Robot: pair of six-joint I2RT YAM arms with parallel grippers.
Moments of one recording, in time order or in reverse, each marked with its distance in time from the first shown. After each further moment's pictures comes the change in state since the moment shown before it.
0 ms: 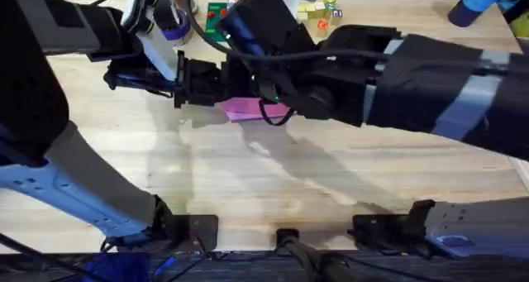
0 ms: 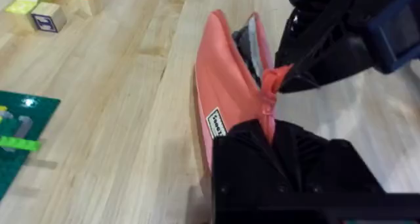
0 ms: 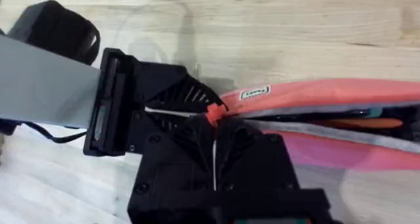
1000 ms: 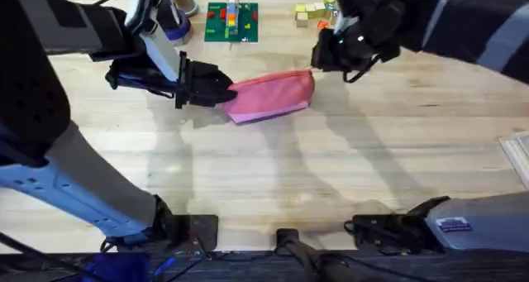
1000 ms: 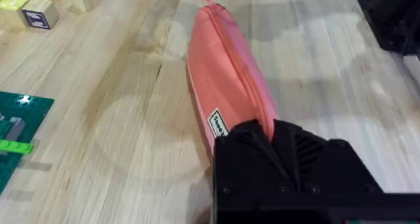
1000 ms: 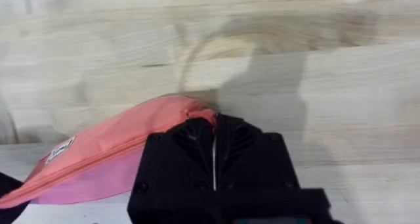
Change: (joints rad) left arm -0.008 0.000 0.000 0.000 -0.018 -0.003; right arm -0.502 0.000 0.000 -0.306 -0.105 -0.260
